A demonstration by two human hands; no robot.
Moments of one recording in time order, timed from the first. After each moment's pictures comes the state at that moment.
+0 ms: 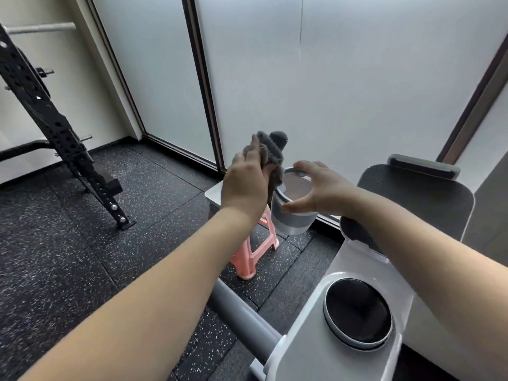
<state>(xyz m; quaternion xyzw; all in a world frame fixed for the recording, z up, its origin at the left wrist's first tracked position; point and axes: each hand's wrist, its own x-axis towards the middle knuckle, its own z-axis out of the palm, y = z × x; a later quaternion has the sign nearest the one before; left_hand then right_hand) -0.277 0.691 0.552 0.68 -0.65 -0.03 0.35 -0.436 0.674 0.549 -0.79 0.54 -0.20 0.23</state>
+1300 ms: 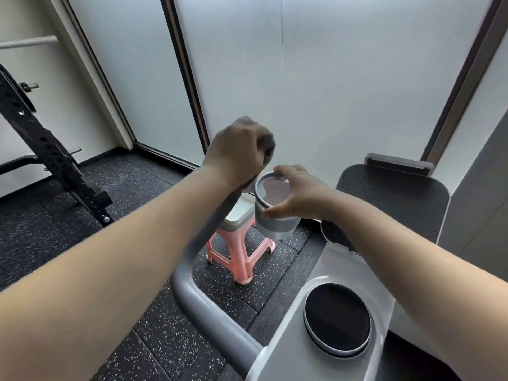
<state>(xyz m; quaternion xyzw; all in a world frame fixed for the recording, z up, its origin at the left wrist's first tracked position) -0.285 0.652 0.602 0.54 -0.78 0.10 0.30 -0.437 0.671 0.547 -0.78 0.54 -0.20 0.24</state>
